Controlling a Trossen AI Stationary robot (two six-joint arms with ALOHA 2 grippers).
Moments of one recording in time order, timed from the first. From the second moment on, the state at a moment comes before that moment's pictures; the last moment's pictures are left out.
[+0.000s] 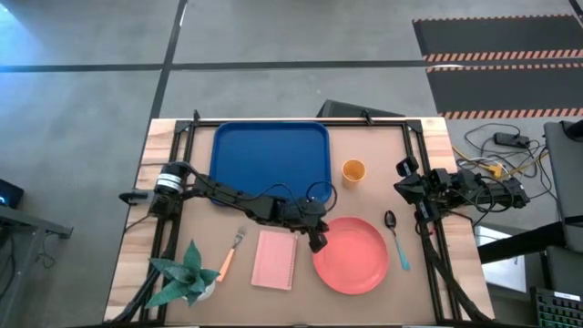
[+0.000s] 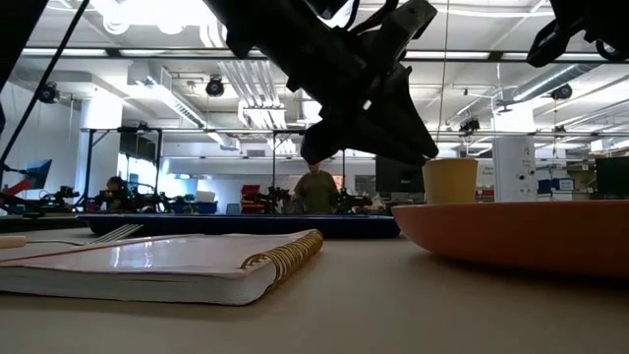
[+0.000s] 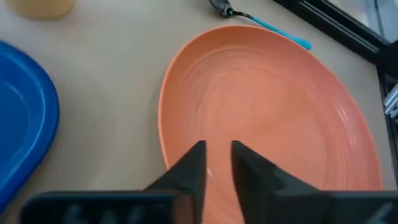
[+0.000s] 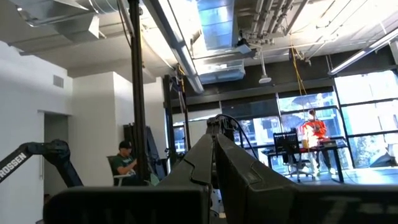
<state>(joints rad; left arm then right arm) -0.18 2.00 1.38 -0.04 -0.14 -0.62 0.10 0.01 0.04 0.50 -0.03 0.12</state>
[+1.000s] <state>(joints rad) -0.17 2.00 1.30 0.00 -0.22 -0.78 0.10 0.01 0.04 0.49 -0.03 0.11</state>
